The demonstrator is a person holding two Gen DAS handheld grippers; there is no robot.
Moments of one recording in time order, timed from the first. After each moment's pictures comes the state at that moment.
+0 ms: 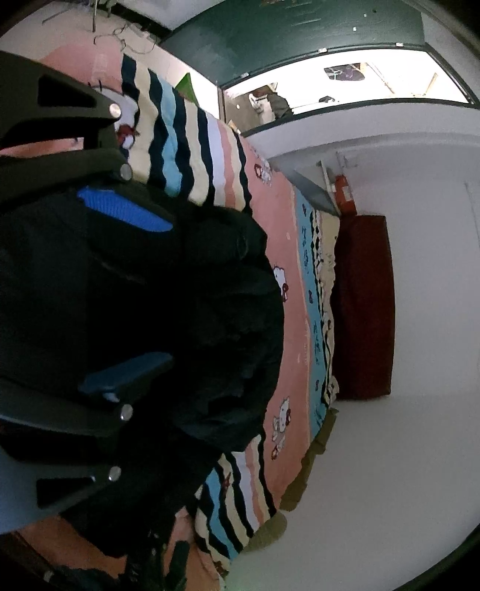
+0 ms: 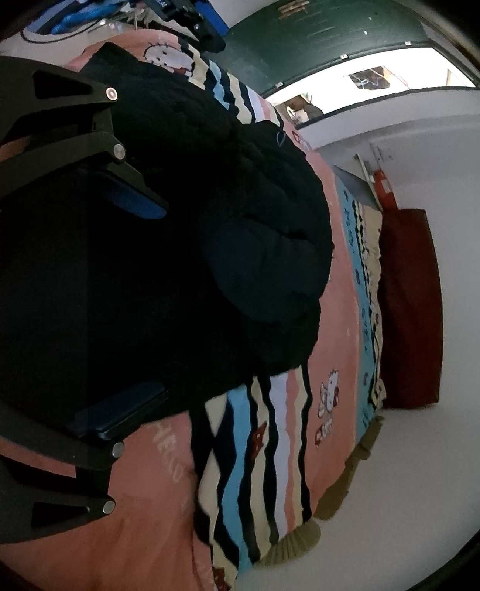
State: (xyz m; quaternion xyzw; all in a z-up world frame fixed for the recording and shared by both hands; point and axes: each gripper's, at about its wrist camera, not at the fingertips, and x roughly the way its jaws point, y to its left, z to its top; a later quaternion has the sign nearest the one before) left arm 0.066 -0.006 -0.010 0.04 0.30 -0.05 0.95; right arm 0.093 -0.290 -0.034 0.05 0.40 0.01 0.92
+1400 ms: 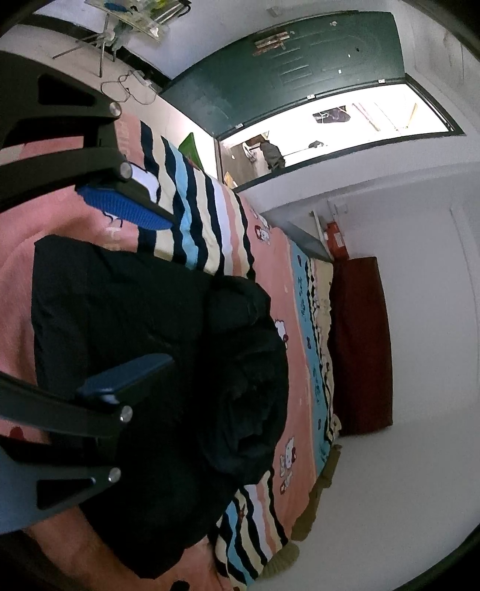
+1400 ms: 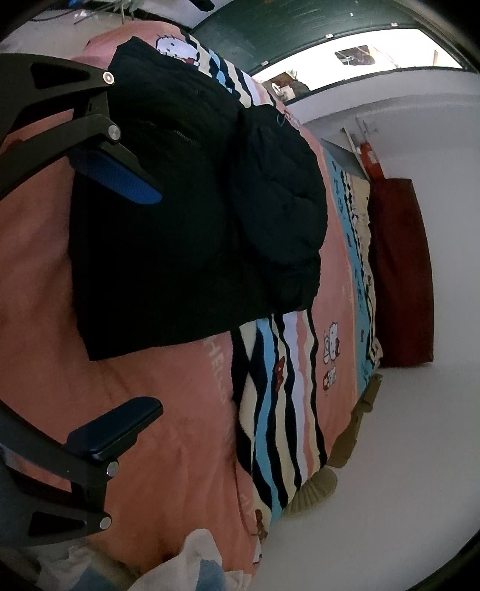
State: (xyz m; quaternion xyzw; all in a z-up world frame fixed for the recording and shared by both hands) left arm -0.011 0.037 0.006 0.08 0.28 0.04 0.96; right arm 0.011 -0.353 -0.027 0.06 0.39 -0.05 0.92
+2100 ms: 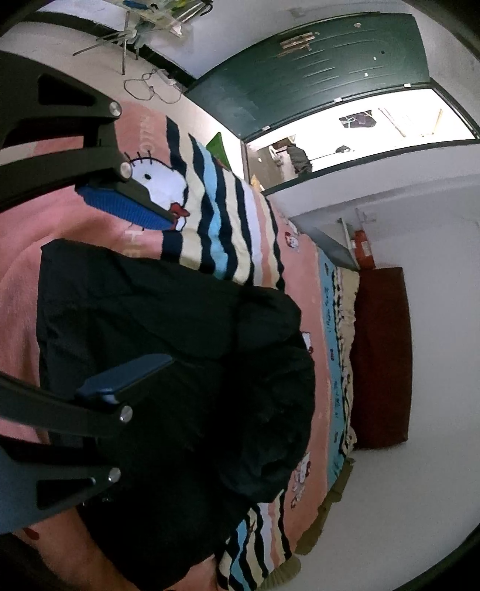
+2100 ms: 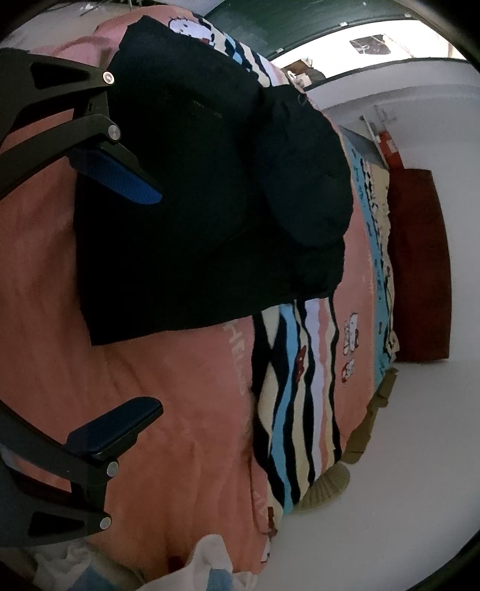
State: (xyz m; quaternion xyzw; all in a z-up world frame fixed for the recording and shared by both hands) left arm 0.012 0.063 -0.026 0.06 0.33 0.06 0.94; right arm 0.025 -0.360 -0.053 0.04 0.42 -0.06 0.90
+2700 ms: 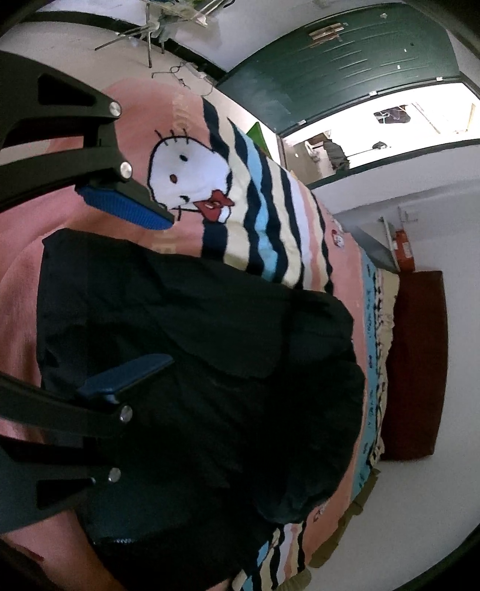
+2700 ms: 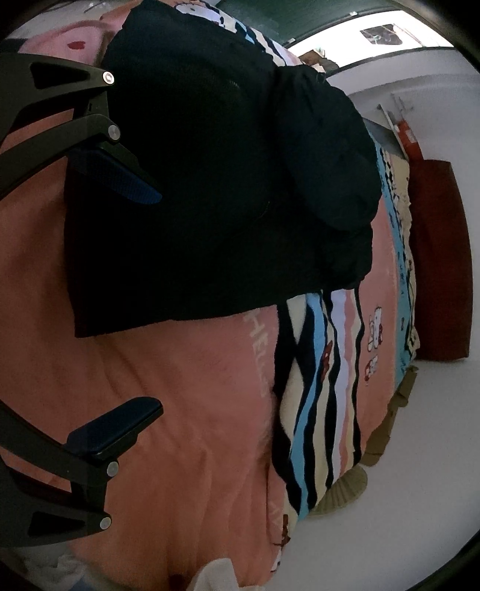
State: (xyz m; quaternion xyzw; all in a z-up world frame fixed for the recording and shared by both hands) left arm 0.042 0.085 -0.083 0.04 0.40 0.06 0.91; right arm 0.048 -0.371 -0.083 0.04 0.46 -0.07 0.89
